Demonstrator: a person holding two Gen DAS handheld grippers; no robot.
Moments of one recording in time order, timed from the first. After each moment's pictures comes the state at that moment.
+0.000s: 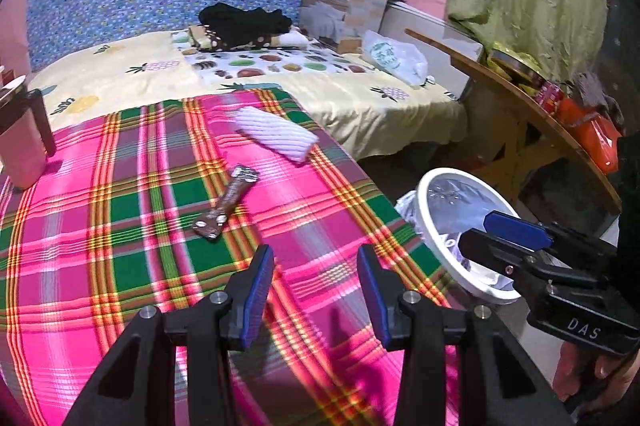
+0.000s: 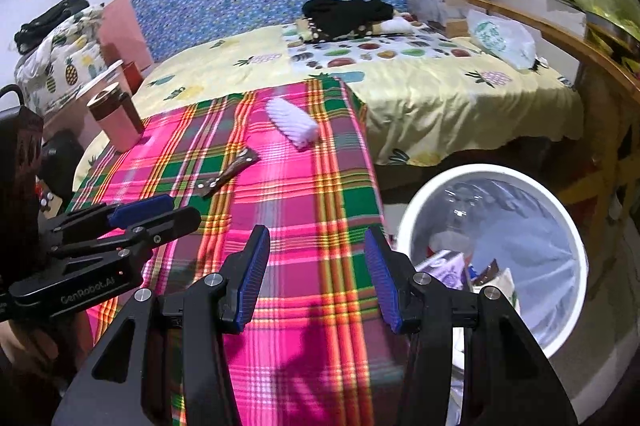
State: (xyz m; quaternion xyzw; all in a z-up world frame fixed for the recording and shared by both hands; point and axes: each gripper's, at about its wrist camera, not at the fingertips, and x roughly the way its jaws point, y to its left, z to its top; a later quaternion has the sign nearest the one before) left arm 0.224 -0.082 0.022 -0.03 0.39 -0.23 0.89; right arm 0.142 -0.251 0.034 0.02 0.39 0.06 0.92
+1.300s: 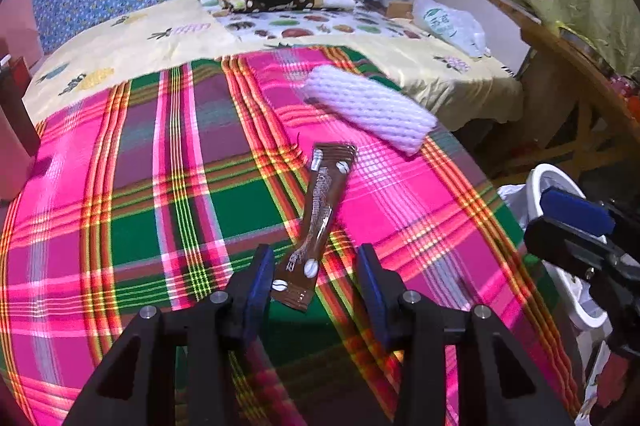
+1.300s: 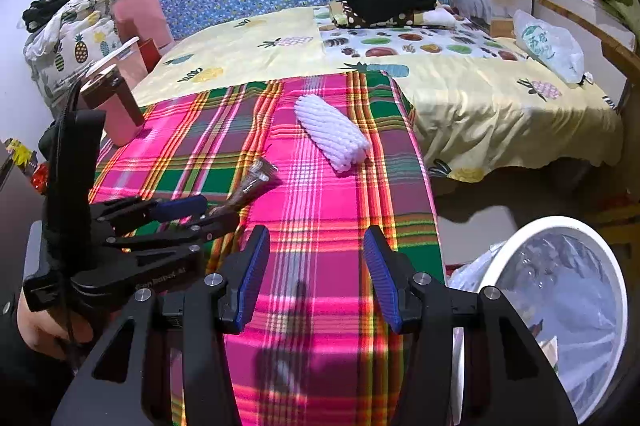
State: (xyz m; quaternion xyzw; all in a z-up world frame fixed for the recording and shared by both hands) left arm 0.333 -0.068 -0.049 0.01 0.46 -0.17 0.87; right arm 0.210 -0.228 0.010 0.01 0.41 0.11 0.90
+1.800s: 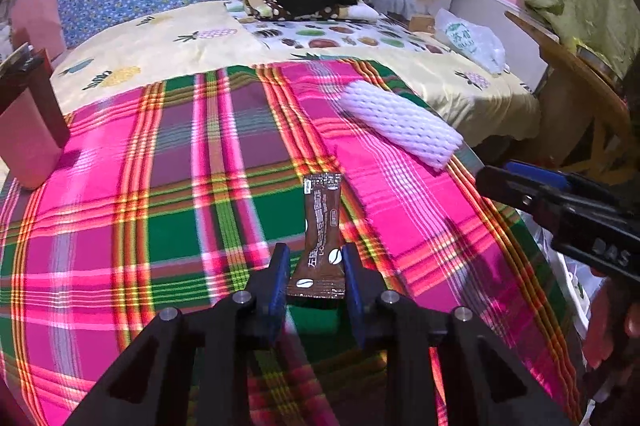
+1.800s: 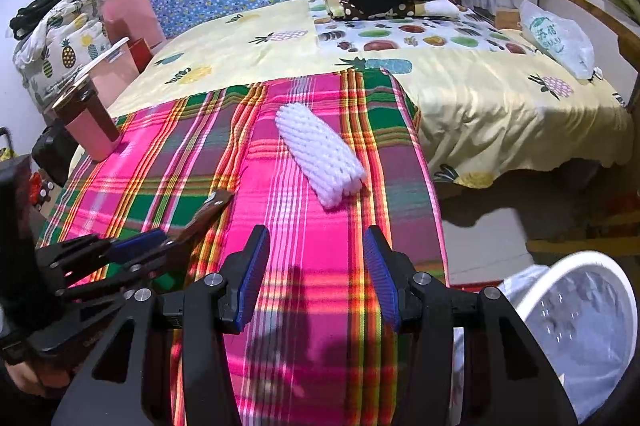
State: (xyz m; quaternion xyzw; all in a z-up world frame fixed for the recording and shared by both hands) left arm 0.330 -0.046 -0.040 -0.01 0.44 -0.13 0.89; right arm 0.254 -0.228 0.000 0.01 0.42 0.12 0.90
